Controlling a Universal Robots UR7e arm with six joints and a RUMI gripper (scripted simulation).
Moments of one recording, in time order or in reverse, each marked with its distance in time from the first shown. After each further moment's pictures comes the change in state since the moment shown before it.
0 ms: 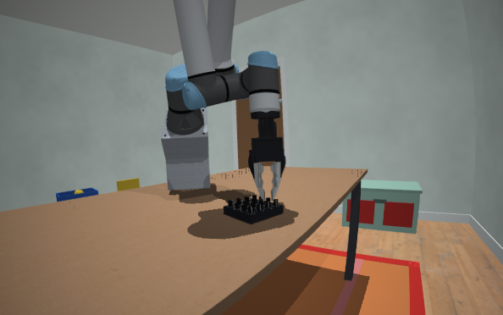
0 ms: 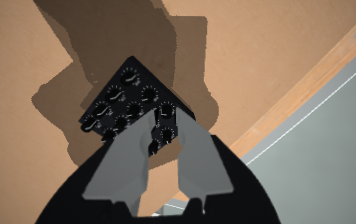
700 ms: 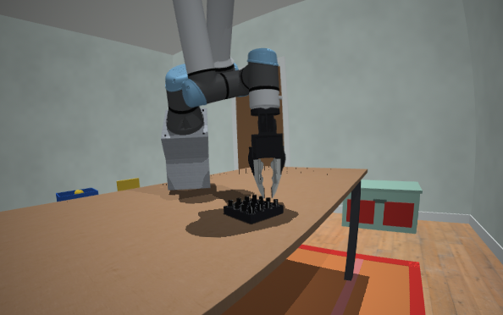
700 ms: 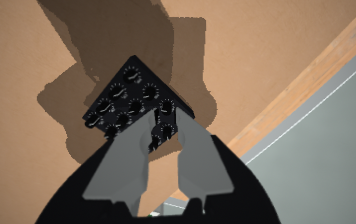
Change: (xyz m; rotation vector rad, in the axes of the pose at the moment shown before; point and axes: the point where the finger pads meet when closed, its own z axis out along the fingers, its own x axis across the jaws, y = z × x) arm 0.000 0.000 -0.008 0.000 0.000 0.000
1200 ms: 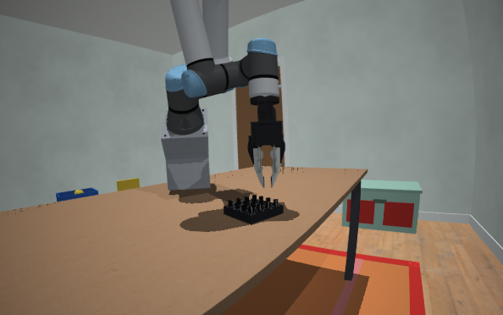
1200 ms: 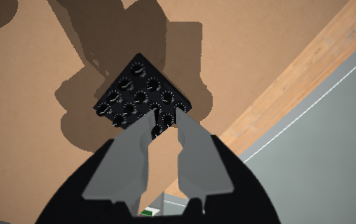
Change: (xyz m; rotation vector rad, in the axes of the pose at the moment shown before) arm 0.000 0.000 -0.028 0.000 0.000 0.000
